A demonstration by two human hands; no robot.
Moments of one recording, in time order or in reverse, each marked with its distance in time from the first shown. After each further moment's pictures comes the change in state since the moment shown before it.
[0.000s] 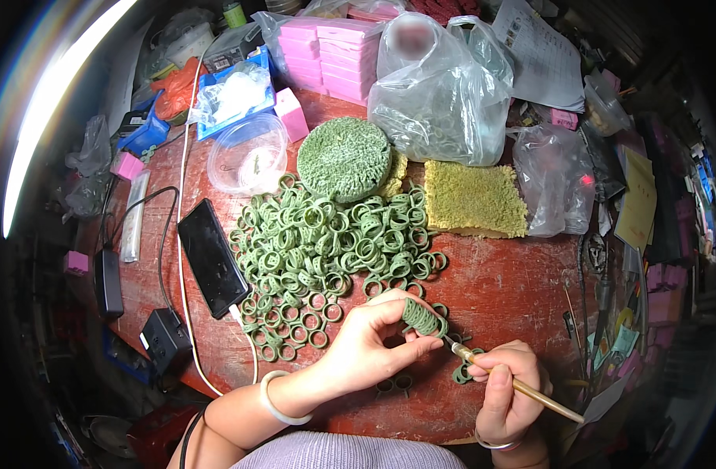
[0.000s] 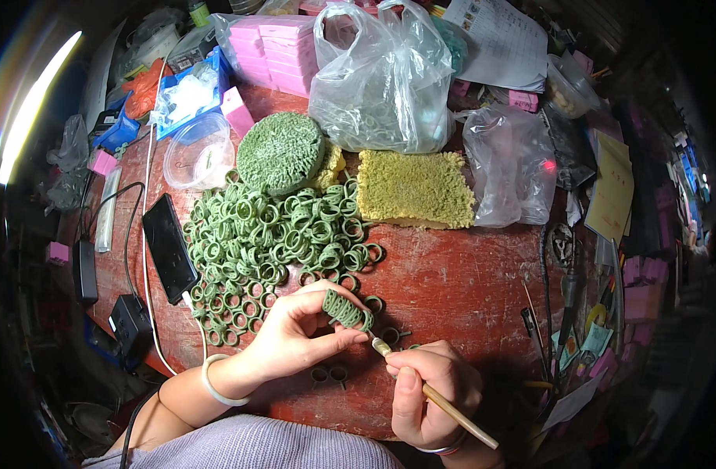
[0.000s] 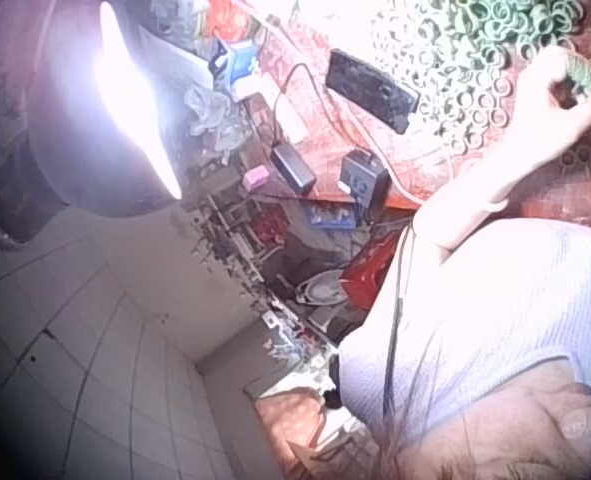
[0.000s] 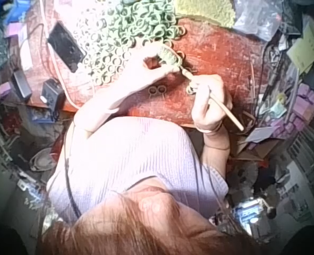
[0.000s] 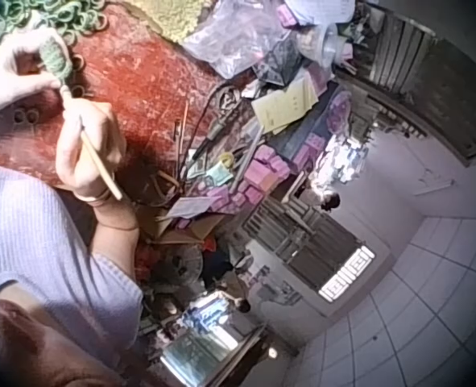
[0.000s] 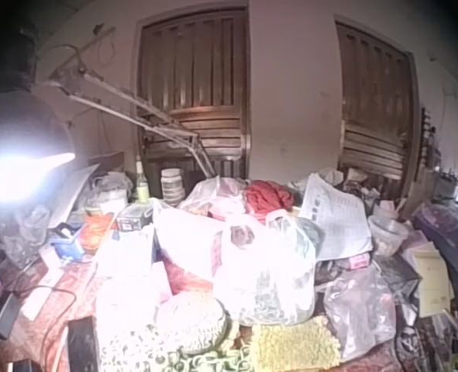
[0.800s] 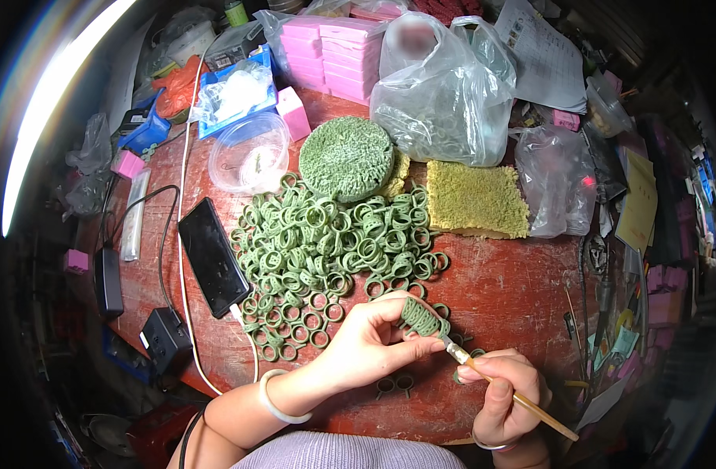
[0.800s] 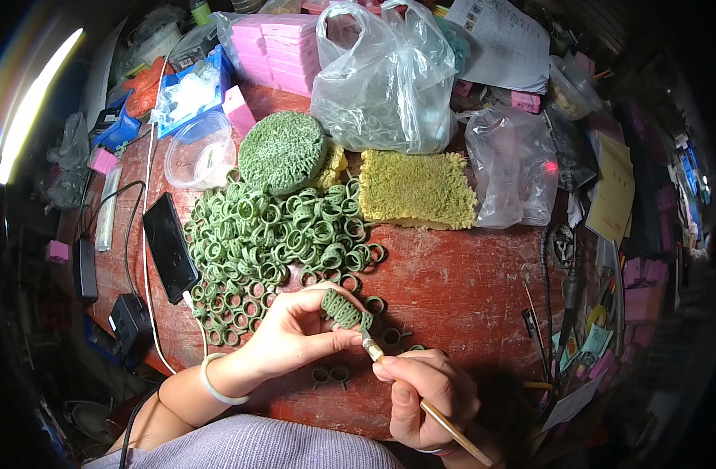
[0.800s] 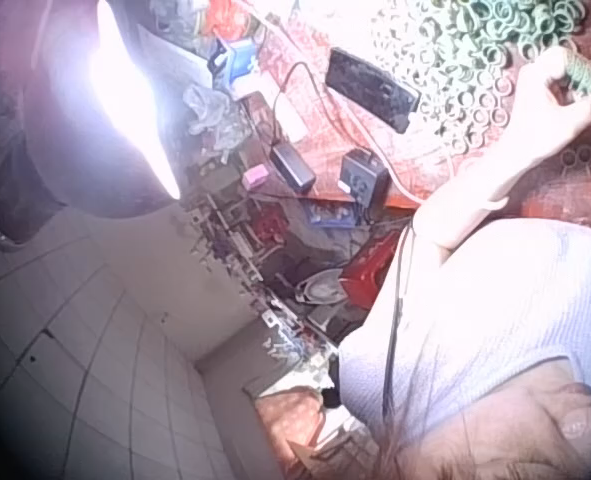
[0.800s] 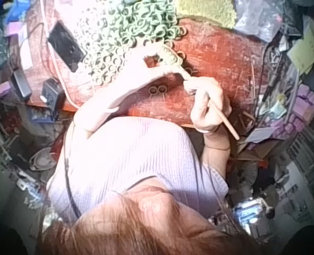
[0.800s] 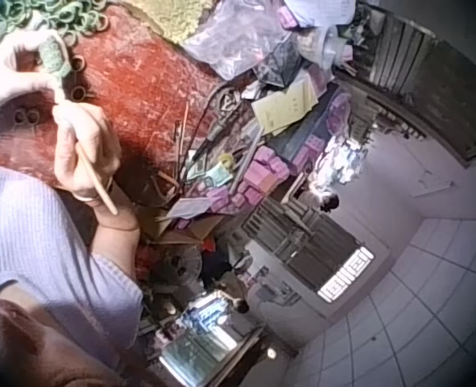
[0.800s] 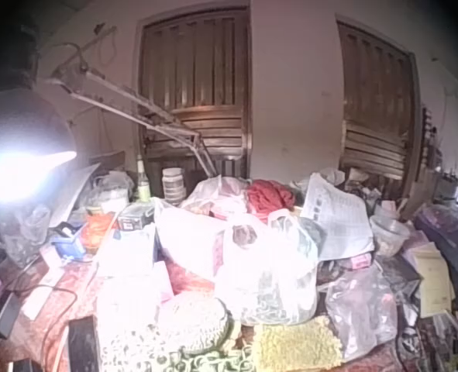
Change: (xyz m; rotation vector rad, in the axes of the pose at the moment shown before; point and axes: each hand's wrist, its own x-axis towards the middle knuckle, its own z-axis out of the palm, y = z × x) left_hand 0.000 0.008 -0.002 -0.232 -0.029 -0.094; right_hand -0.001 0.008 0.006 0.109 0.029 -0.180
